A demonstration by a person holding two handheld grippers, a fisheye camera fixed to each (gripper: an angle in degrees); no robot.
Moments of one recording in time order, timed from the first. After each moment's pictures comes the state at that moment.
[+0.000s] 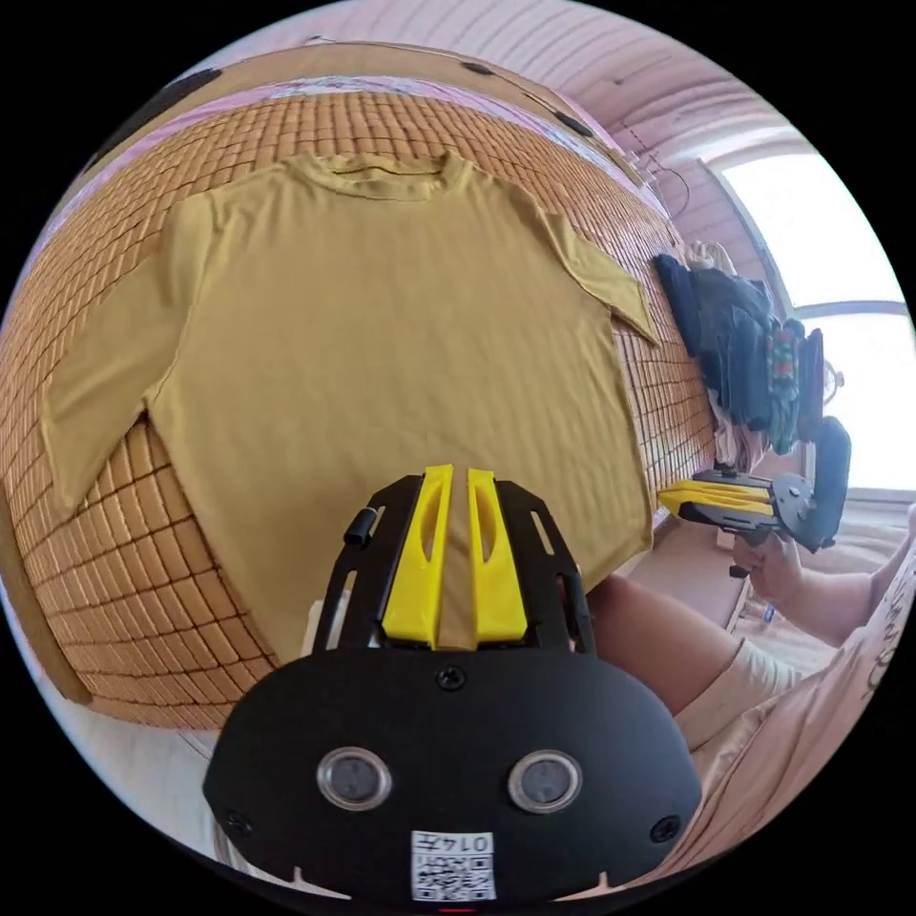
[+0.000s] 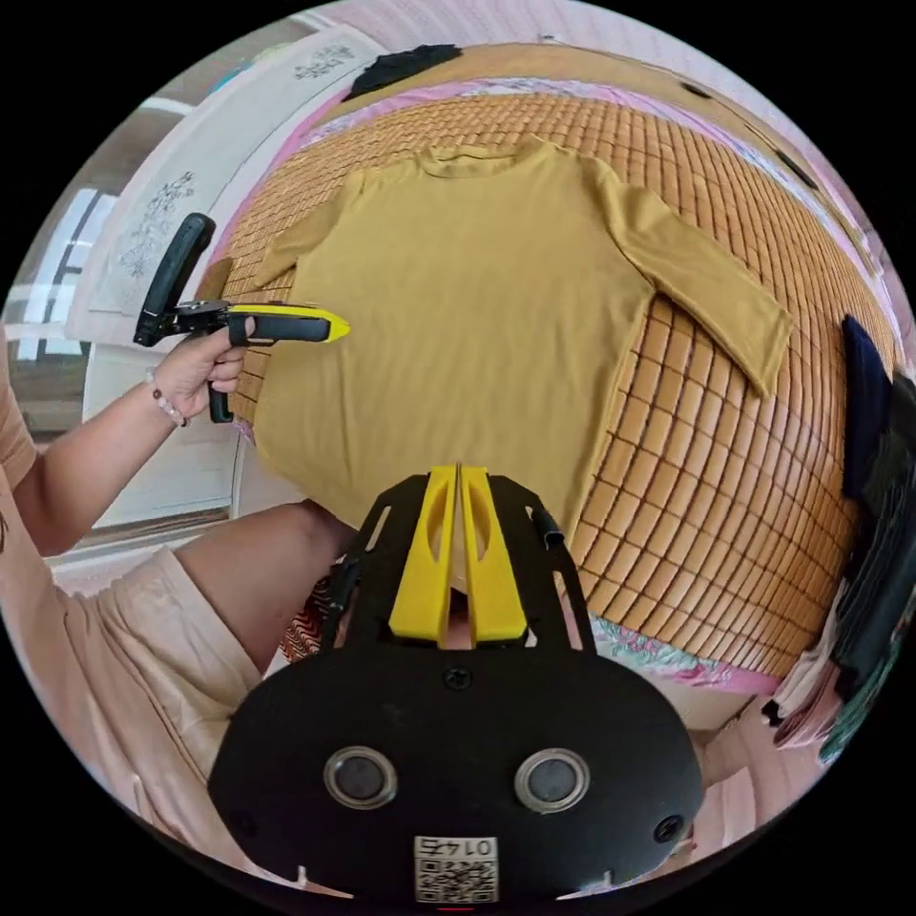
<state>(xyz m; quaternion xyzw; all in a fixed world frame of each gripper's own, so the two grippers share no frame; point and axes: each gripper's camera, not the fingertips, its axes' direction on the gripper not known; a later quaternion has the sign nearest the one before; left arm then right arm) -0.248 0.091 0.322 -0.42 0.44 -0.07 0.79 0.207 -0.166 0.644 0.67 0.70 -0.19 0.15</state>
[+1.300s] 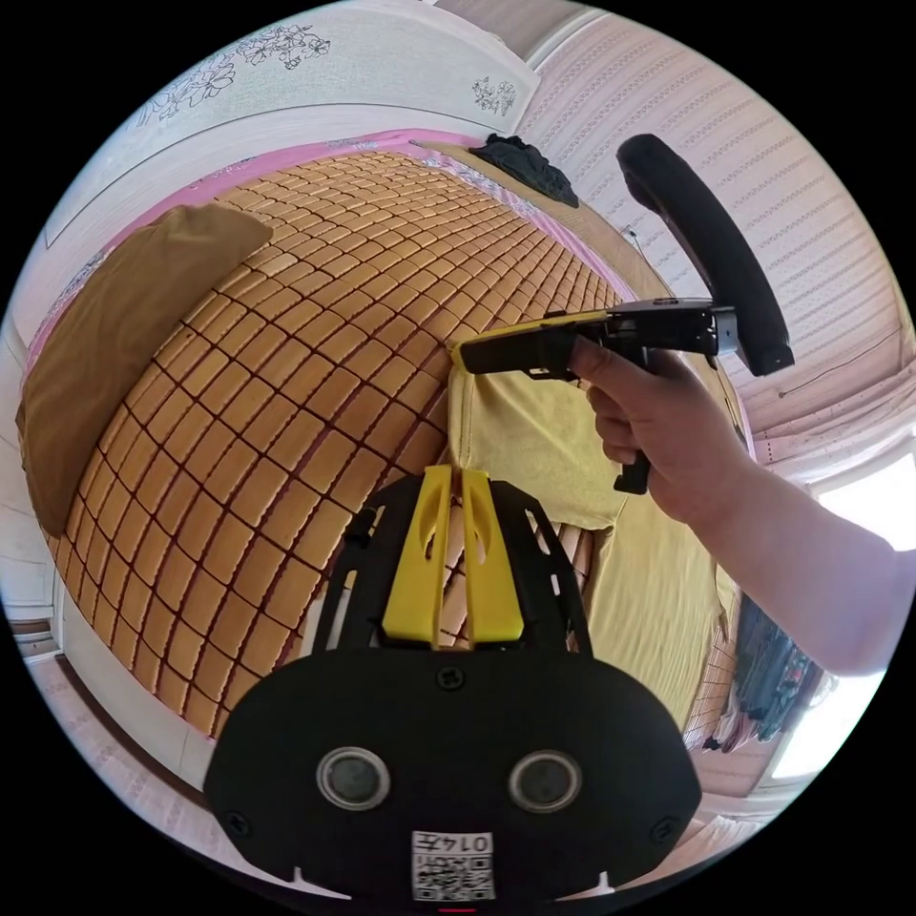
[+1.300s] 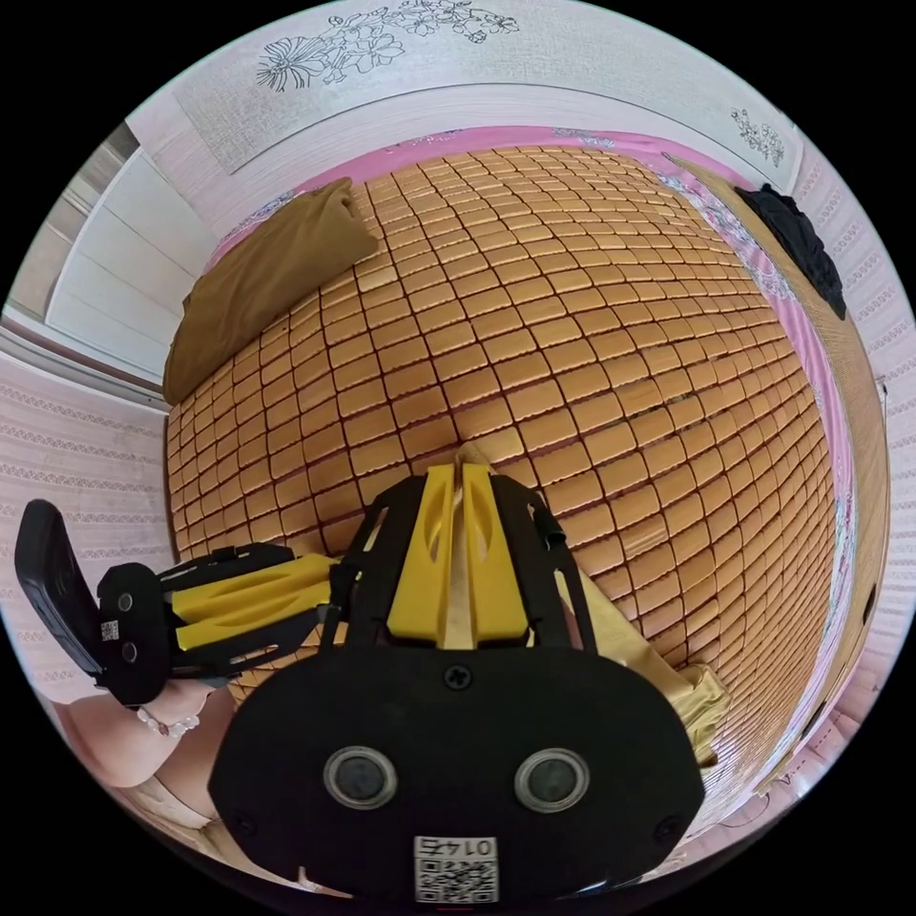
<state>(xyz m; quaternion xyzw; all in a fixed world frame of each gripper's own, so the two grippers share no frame) -0.519 0.249 0.365 -0.31 0.21 -0.39 0.84 -0.210 -0.601 0.695 0.37 0.91 -0.18 0.03</state>
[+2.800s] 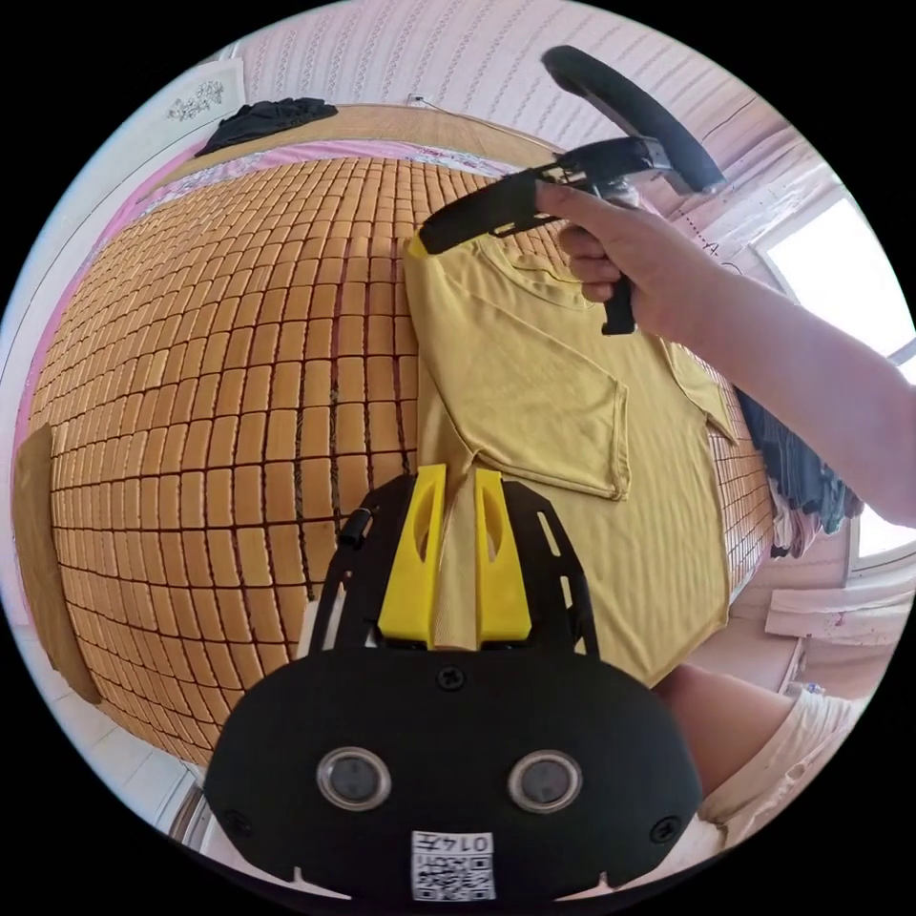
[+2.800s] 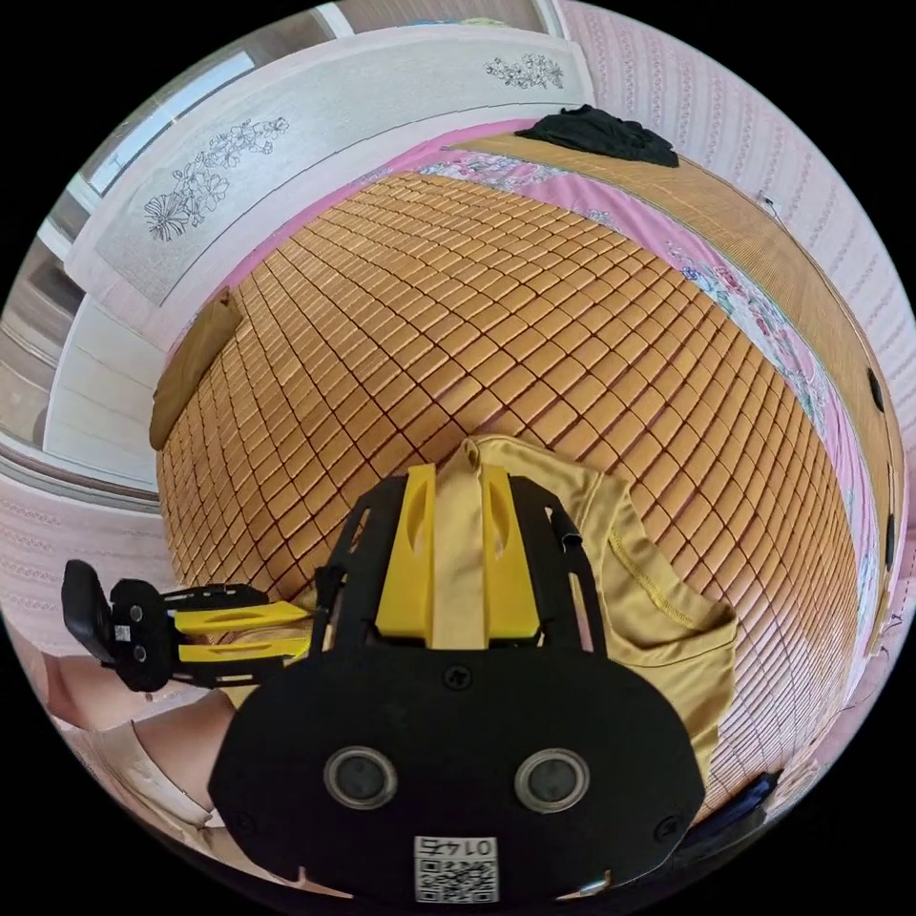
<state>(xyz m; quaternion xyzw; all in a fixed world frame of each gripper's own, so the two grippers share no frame) -0.283 0.157 0.401 -0.34 0.35 -0.12 0.87 -0.219 -0.336 0.674 0.53 0.82 -0.22 0.03</state>
